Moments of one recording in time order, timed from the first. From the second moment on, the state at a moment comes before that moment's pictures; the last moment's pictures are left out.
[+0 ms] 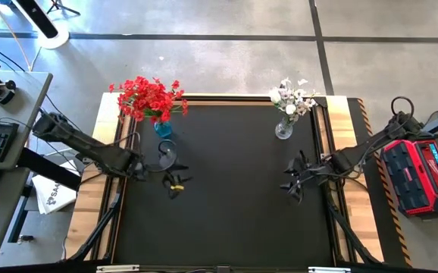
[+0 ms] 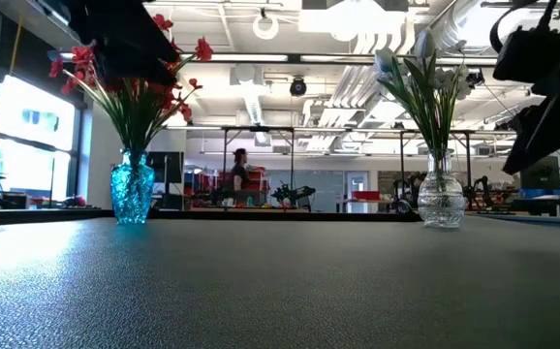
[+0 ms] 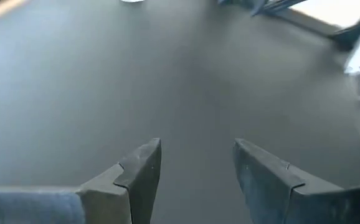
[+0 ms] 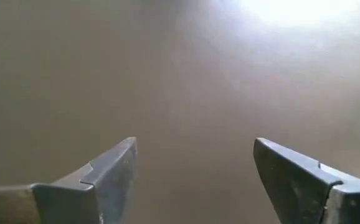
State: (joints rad) left arm -0.39 1.14 0.75 -0.32 -0.50 -0.62; right arm 0.48 0.82 0.44 -0.57 0.34 0.74
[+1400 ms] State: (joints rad) left arm -0.10 0.39 0.43 -0.10 -0.34 0.01; right arm 0.01 0.10 0.14 0.13 -0.21 0.13
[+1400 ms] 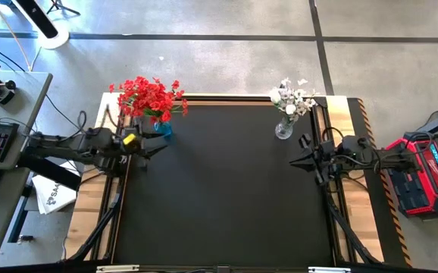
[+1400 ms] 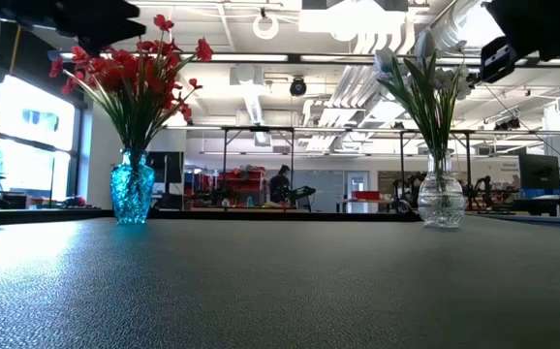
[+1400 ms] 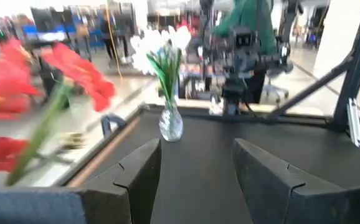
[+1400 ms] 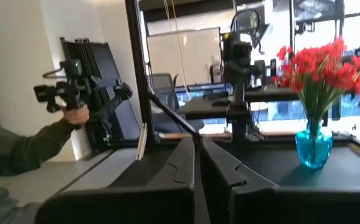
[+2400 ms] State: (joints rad) left arm -0.10 0.00 0.11 0.00 -0.16 -0.05; right arm 0.15 0.10 0.01 0.25 -0.14 0.16
